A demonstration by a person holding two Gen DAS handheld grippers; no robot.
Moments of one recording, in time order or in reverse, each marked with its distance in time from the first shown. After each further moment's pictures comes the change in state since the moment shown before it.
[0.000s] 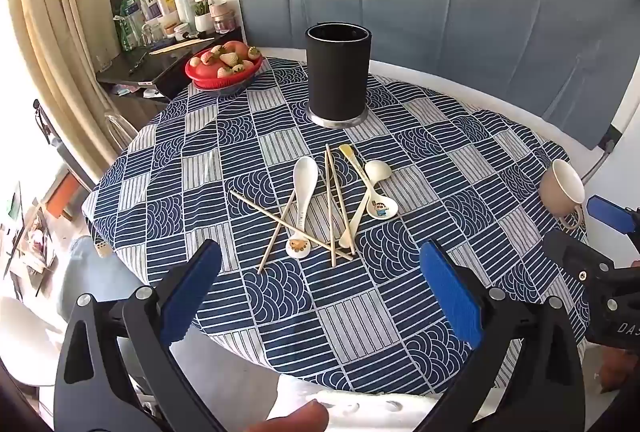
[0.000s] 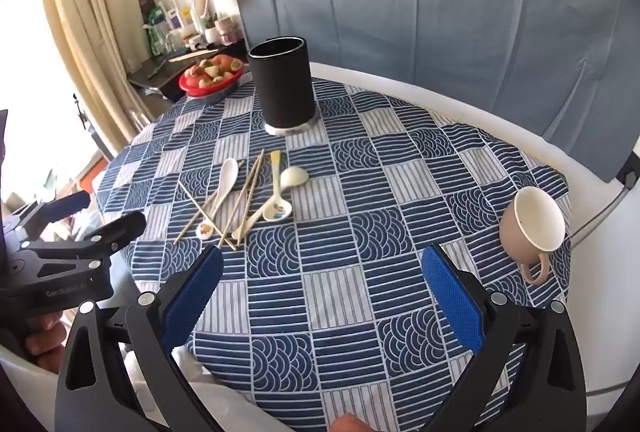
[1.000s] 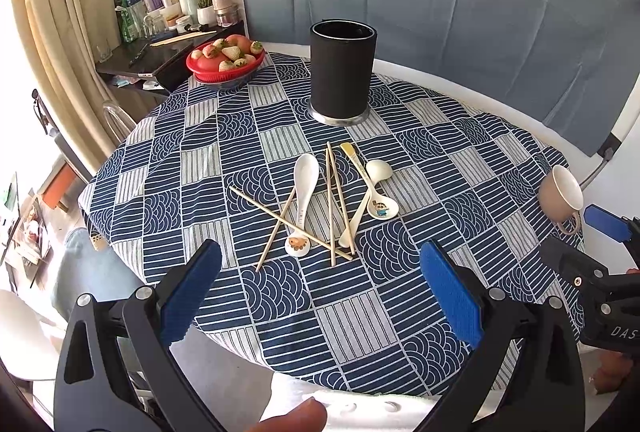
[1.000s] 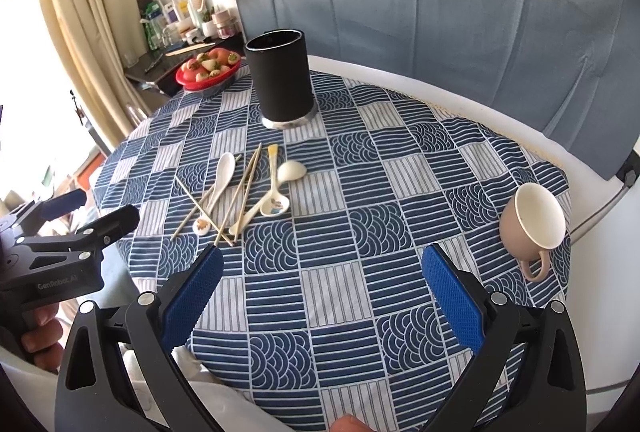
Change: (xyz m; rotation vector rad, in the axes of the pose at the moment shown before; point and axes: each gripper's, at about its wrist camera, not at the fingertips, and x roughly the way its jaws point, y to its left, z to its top) left arm 0.005 0.004 0.002 -0.029 0.016 -0.009; right arm 0.005 0.000 0.001 0.000 0.029 -0.004
